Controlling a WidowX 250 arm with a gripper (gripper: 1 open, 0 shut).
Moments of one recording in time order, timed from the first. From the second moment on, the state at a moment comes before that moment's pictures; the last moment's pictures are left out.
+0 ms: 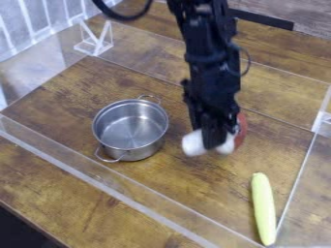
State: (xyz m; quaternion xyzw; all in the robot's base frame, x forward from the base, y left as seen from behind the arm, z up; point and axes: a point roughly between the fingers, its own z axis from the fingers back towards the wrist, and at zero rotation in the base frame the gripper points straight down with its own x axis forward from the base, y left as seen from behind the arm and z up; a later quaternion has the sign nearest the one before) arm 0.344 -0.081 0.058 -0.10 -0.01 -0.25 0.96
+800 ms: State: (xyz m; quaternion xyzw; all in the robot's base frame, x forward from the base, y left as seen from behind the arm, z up) arm 0.346 -0.083 0.064 -0.11 0.02 -0.28 0.95
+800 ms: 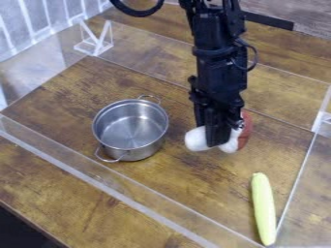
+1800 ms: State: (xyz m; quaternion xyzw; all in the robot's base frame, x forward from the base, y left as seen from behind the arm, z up) arm 0.351 -0.080 0.055 -0.12 0.06 -0.34 0.93
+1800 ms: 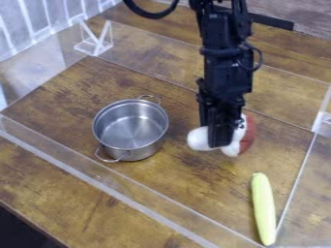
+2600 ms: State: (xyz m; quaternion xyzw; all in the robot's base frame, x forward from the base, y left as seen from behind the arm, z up) arm 0.357 -0.064 0.052 -0.12 0.07 -0.34 0.93
